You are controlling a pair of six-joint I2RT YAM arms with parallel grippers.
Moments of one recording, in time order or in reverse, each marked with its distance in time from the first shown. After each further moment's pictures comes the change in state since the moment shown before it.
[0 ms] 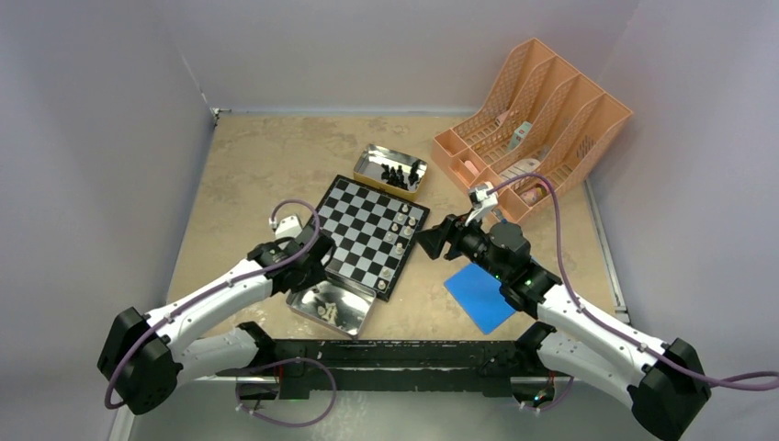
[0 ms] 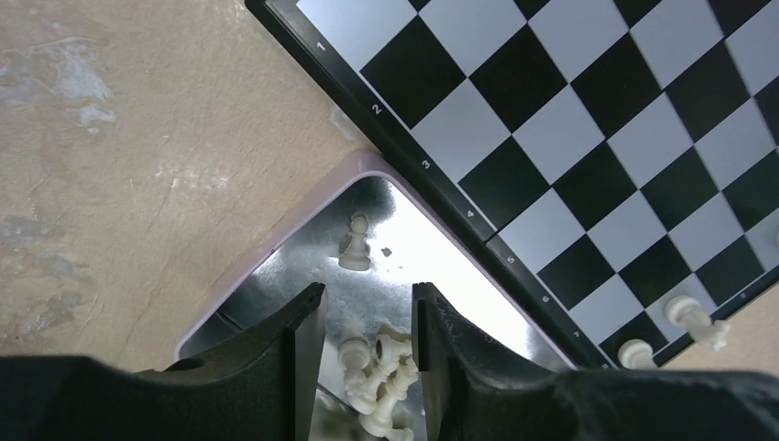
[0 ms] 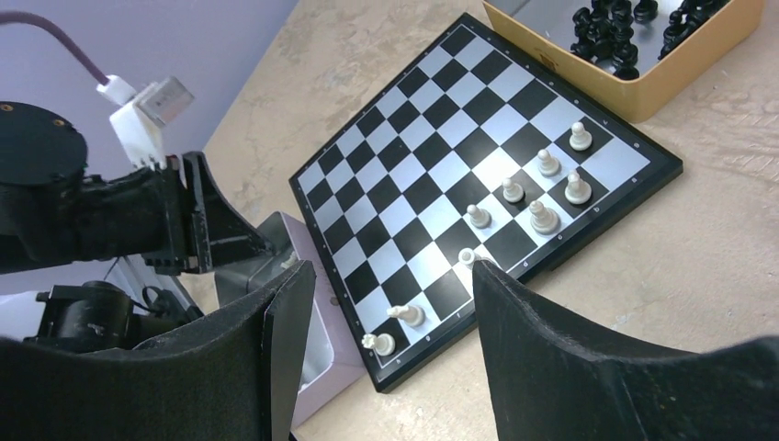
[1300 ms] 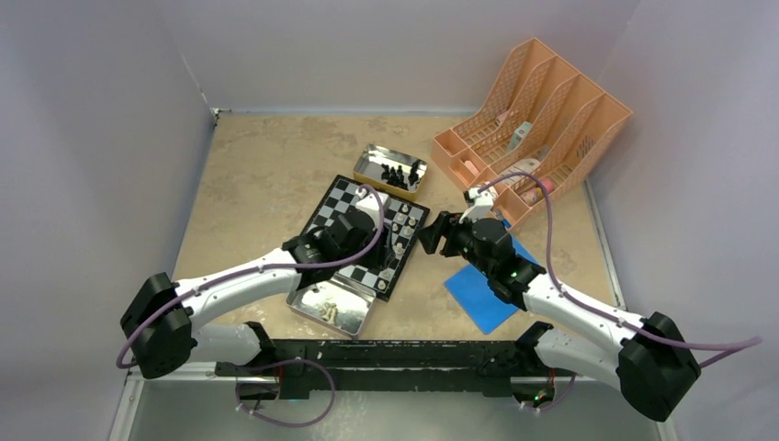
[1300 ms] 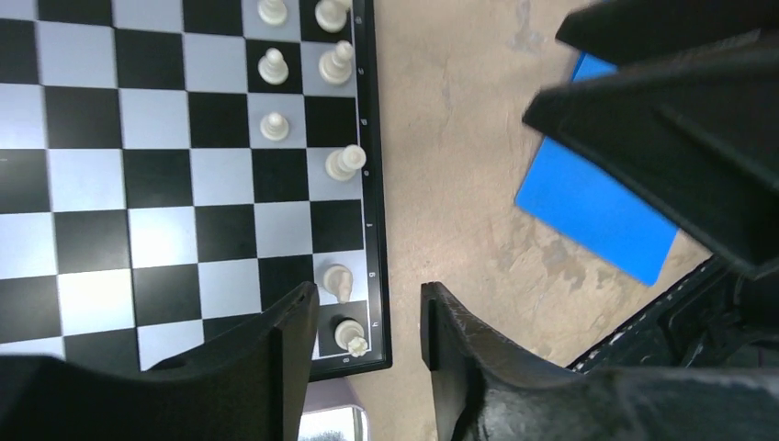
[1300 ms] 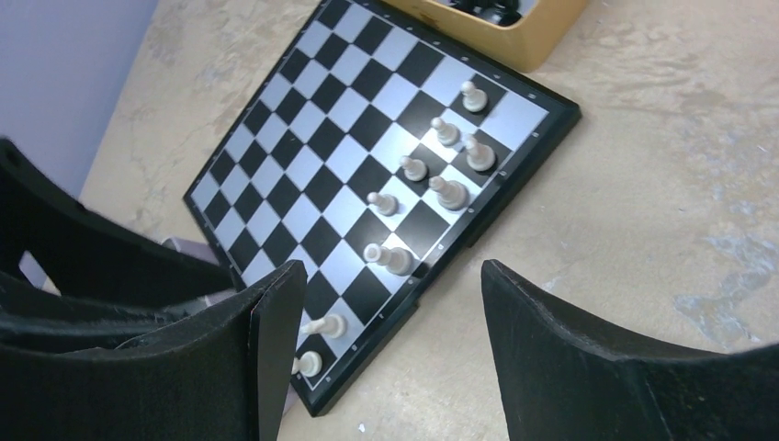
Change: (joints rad) left arm -0.204 0.210 0.119 0.610 0.308 0.588; right arm 0.000 0.154 0.000 -0.005 0.187 0.039
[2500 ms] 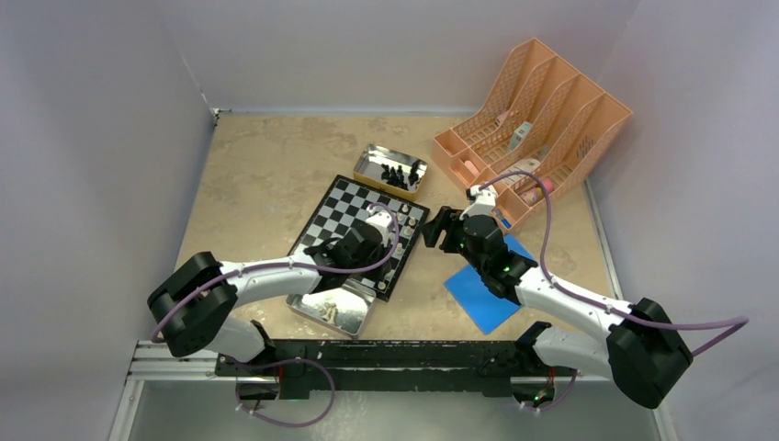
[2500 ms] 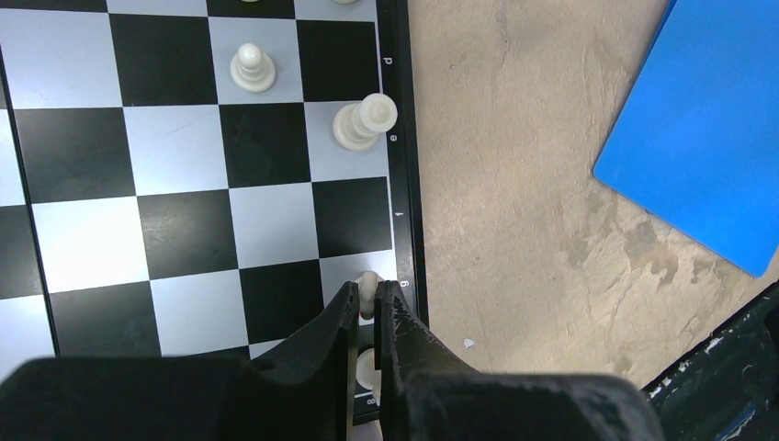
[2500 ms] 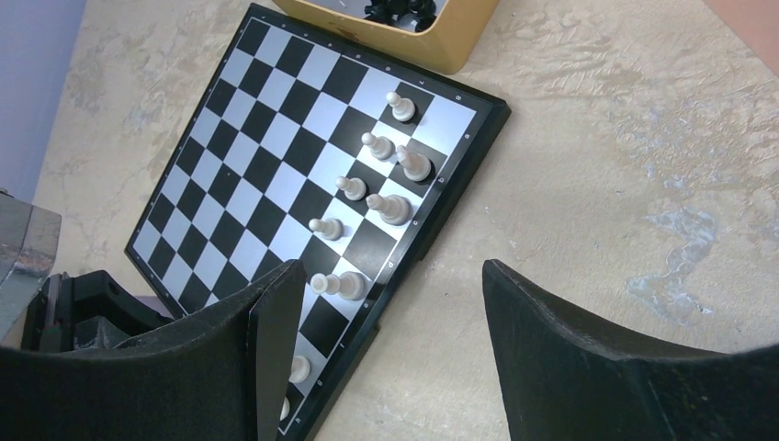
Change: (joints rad) left arm 0.001 0.163 -0.119 0.211 0.028 0.018; right arm 0.001 0.080 0.026 -0.013 0.133 0.051
